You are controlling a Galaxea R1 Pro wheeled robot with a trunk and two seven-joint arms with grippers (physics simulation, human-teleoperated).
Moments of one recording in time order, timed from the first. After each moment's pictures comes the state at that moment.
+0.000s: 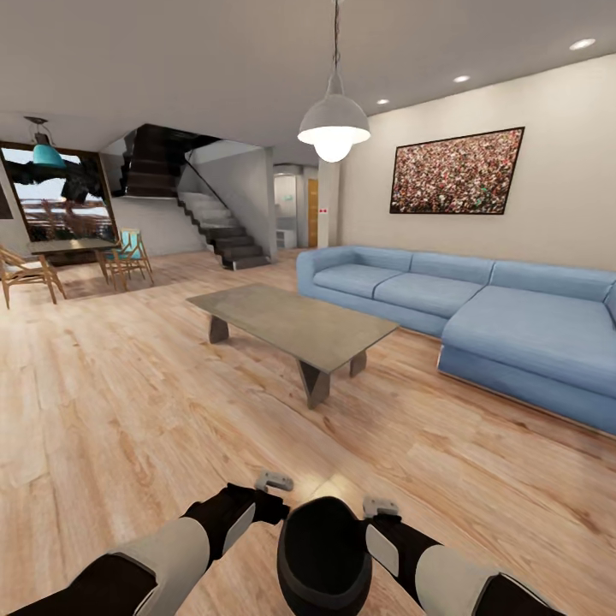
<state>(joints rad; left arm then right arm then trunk) -0.79 -0.17 -0.29 -0.12 0.08 0.28 -0.06 -0.73 0.14 0.76 -0.10 -0.91 0.22 -0.15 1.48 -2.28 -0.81</state>
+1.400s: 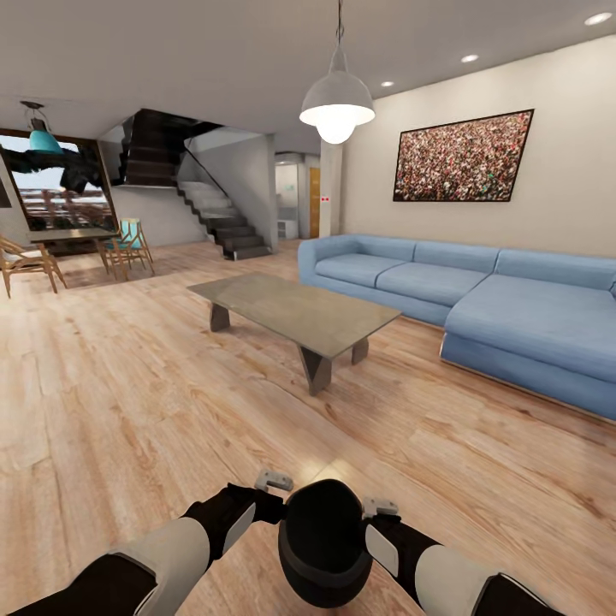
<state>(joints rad) -0.79 -0.17 -0.29 -0.12 0.08 0.27 -0.06 -0.73 0.14 0.76 -0.10 -0.91 0.21 -0.15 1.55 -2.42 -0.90</state>
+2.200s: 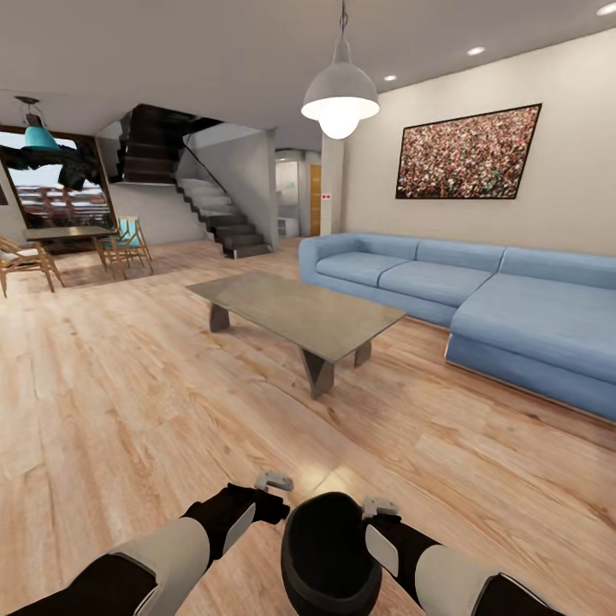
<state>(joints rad) -0.79 -0.17 -0.29 -0.12 0.08 0.27 -0.06 -0.73 0.14 0.76 -0.10 -0.91 0.21 -0.15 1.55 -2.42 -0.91</state>
